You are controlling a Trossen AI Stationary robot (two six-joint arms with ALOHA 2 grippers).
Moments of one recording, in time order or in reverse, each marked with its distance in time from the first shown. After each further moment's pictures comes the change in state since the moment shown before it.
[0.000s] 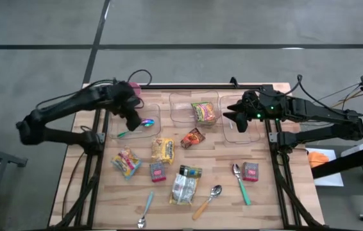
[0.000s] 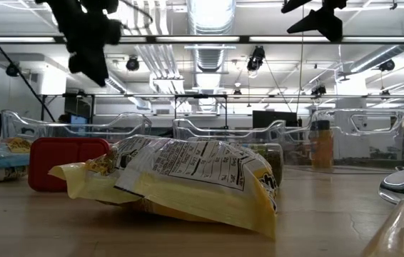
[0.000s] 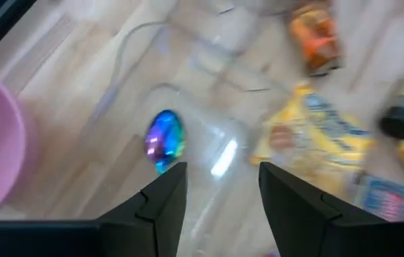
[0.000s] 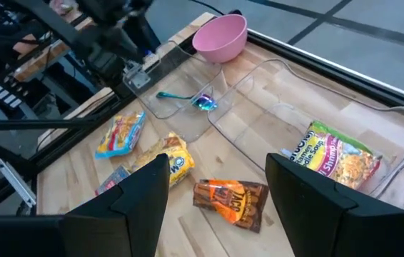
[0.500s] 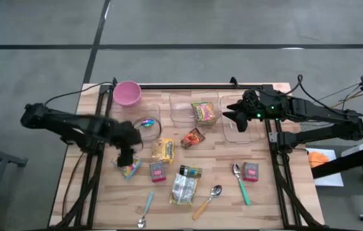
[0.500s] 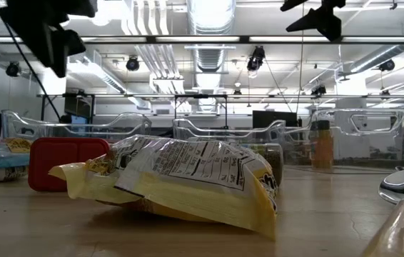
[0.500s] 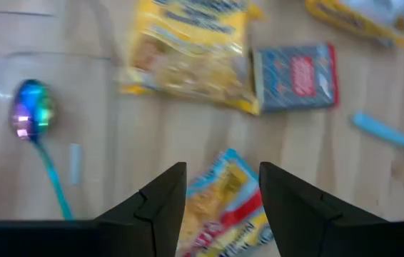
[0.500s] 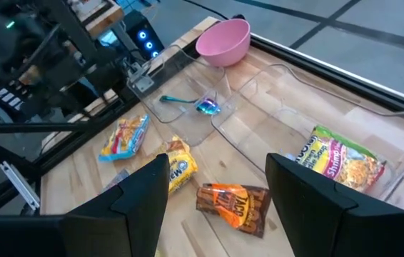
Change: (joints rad) left arm -0.682 0.053 -0.034 -0.075 -0.157 -0.191; right arm 0.000 0.000 0.000 0.012 -0.003 -0.004
